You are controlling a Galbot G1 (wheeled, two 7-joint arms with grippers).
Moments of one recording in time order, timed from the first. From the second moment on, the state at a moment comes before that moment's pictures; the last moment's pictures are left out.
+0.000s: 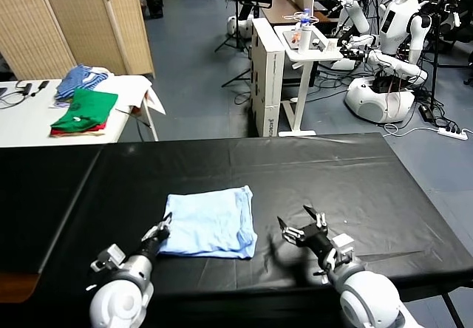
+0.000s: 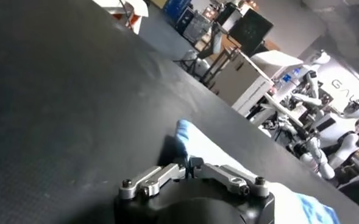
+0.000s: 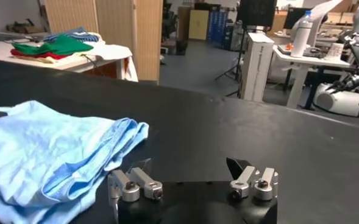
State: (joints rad) left arm 1.42 -1.40 -0.57 -1.96 -0.78 0.35 -0.16; right arm -1.35 1.04 0.32 2.08 0.38 -0.43 0.04
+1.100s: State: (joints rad) left arm 1.56 -0.85 -0.94 -2.09 -0.55 0.38 -0.18; right arm -1.36 1.07 0.32 2.08 0.37 -0.43 0.04
